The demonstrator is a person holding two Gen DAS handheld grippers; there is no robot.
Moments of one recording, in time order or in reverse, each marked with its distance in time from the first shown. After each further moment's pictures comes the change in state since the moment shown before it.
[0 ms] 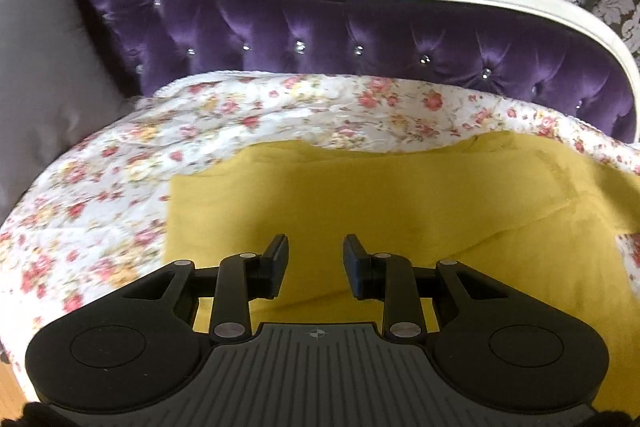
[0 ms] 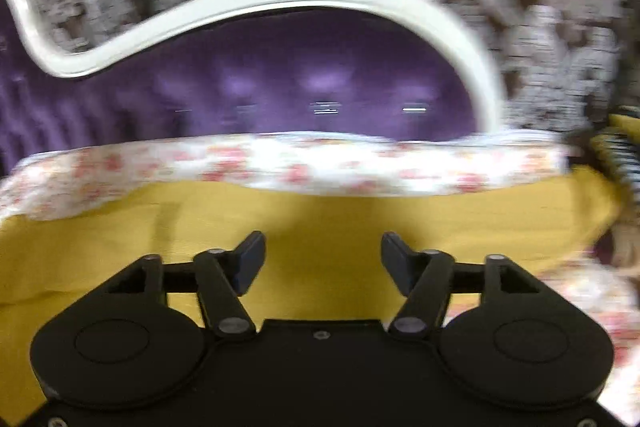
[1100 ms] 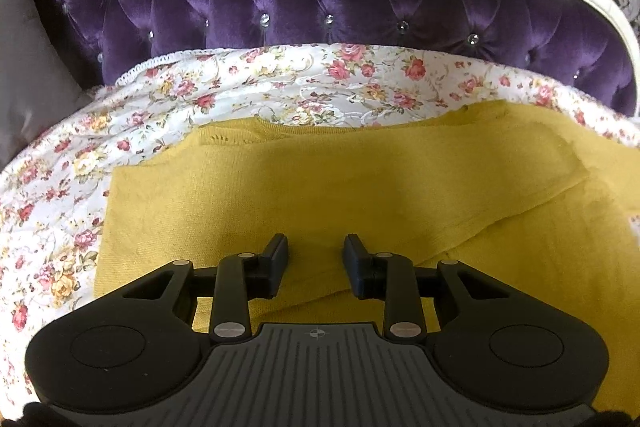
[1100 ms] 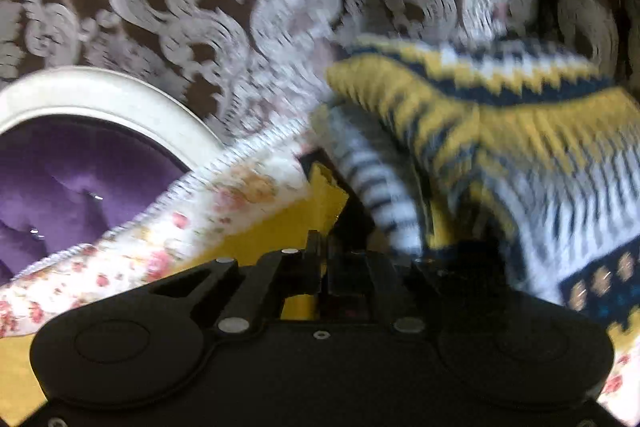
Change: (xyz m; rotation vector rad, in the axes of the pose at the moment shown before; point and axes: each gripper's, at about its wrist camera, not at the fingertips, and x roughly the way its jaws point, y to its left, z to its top) left arm 0.037 -0.018 -0.006 0.037 0.049 -0.052; right arm 0.032 -0.209 0.021 0.428 0.006 -0.299
